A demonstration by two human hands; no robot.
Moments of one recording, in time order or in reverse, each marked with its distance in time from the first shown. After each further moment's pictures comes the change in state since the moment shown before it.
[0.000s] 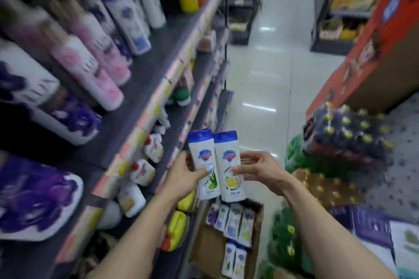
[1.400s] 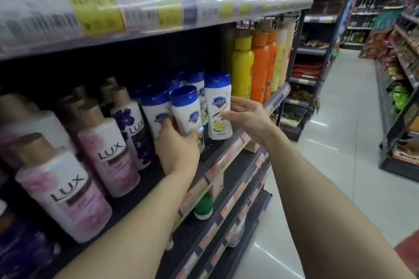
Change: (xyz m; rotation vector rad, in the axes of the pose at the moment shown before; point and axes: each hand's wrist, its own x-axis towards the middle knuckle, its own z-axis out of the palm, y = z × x) left_hand 0.195 0.233 -0.057 0.090 1.090 0.393; right_hand 0.275 -0.331 0.006 -0.106 -0.246 -0.659
